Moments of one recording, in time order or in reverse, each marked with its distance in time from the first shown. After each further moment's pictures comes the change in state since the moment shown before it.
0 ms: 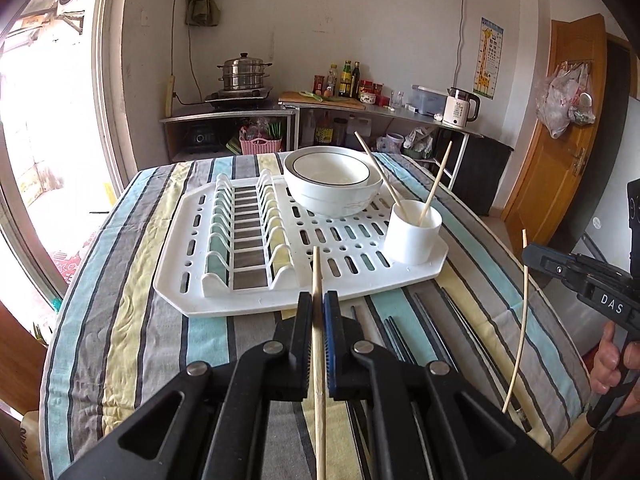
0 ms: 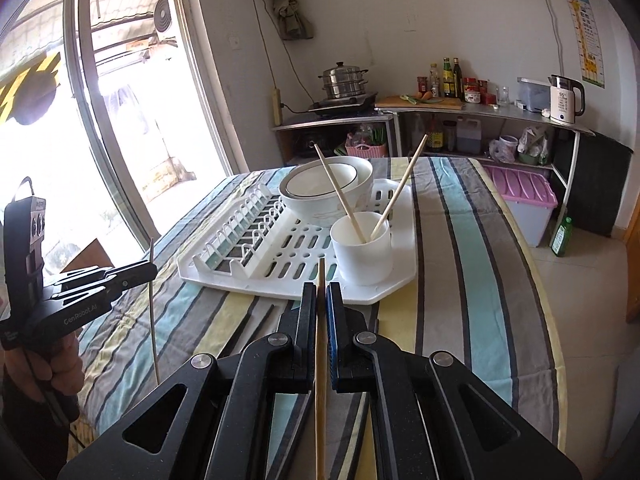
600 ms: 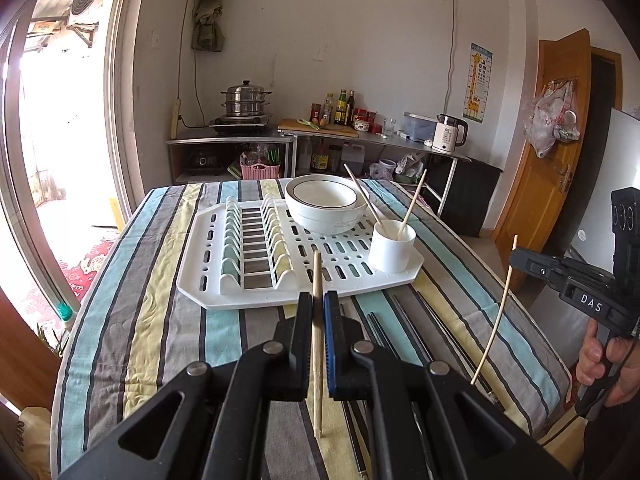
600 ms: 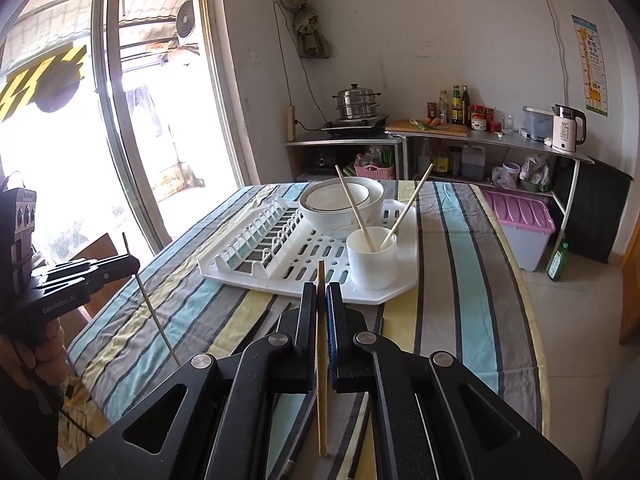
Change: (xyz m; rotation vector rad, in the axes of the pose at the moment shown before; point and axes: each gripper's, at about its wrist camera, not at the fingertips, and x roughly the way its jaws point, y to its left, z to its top) left arm -0.065 -0.002 -0.019 -0.006 -0.093 -0.017; right arm -0.041 0.018 -0.011 -0.067 -0.064 0.004
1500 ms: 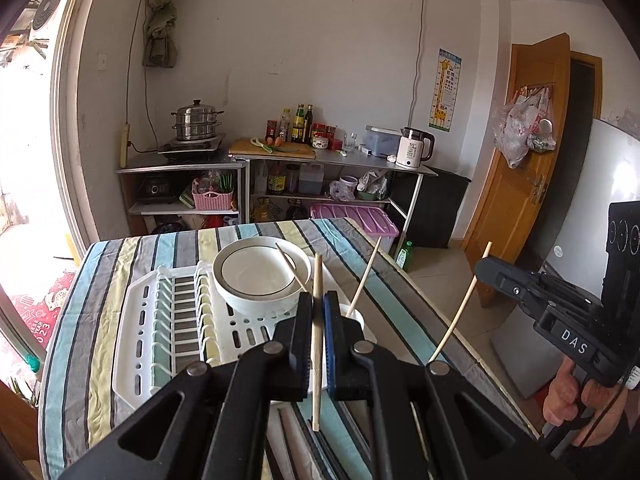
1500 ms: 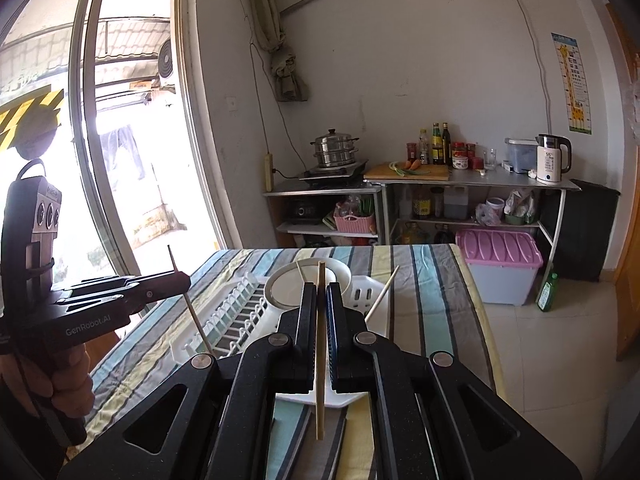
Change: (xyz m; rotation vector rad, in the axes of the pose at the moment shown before) left arm 0.069 -0.058 0.118 0.043 -0.032 -0.135; right arm 0.018 -0.039 0.093 0.040 -0.152 -0.055
